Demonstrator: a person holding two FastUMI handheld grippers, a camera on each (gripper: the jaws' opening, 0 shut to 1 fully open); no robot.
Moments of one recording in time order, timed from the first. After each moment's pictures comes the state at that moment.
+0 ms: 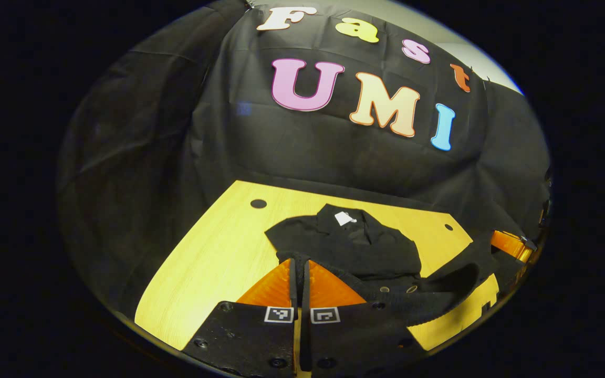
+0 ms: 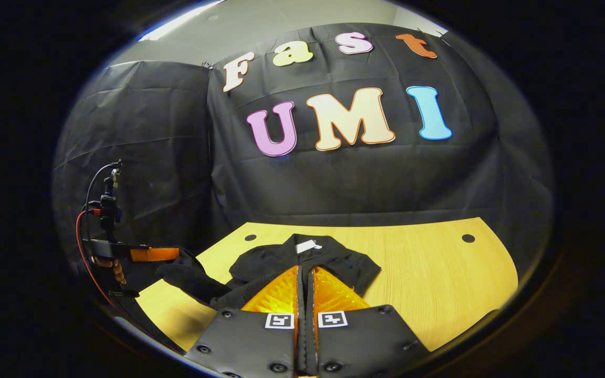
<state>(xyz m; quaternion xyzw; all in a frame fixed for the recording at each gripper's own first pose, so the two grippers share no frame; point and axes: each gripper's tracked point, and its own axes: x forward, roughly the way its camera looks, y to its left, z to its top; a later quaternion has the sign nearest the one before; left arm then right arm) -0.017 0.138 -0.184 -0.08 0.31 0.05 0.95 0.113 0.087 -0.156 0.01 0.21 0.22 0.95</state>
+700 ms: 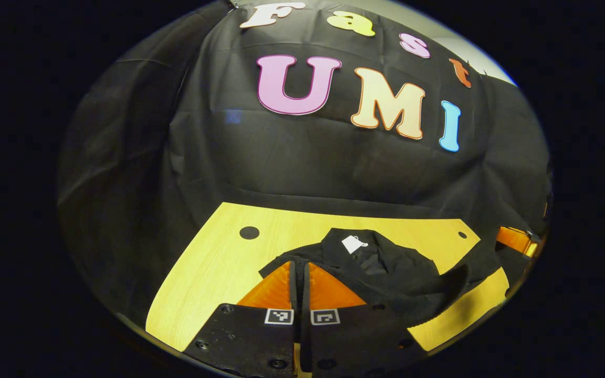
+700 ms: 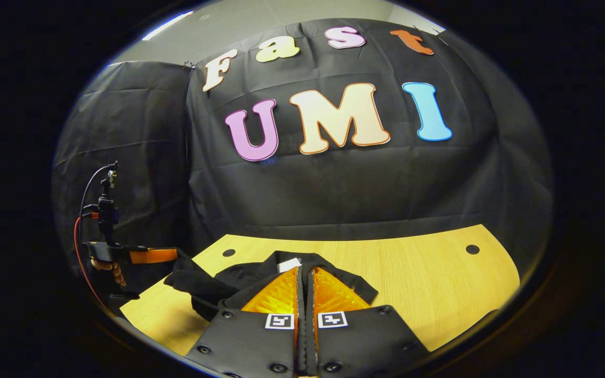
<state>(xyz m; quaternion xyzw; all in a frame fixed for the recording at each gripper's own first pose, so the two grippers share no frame) 0.092 0.161 -0.215 -0.06 0.30 0.03 0.95 0.213 0.110 -0.165 0.02 0.20 0.18 0.96</state>
